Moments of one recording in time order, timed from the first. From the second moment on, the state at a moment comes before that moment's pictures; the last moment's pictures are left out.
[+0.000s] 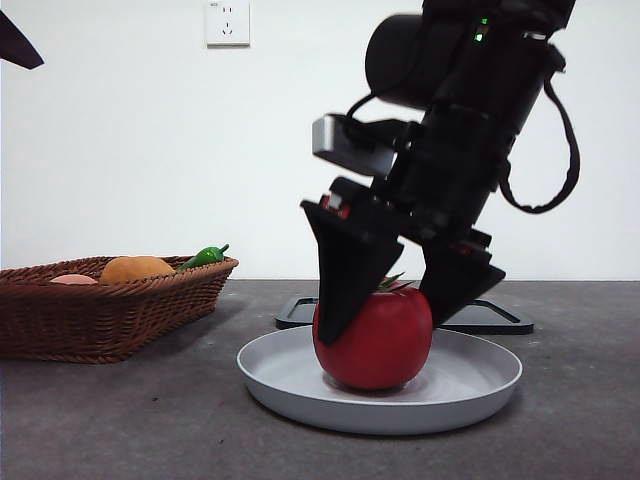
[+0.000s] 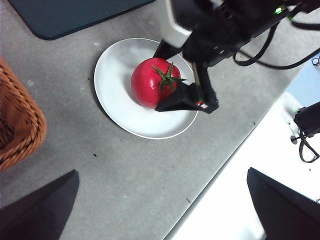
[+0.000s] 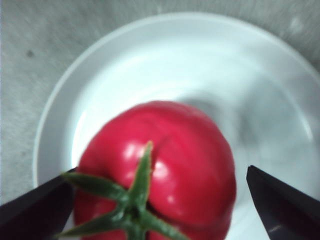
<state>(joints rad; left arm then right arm) -0.35 0.95 1.07 -1.00 0.56 0.12 0.66 1.67 1.04 -0.50 -0.23 -0.02</state>
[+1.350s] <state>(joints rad) -0.35 0.95 1.07 -0.98 0.56 0.12 0.37 1.94 1.58 -0.52 -0.18 -0.02</state>
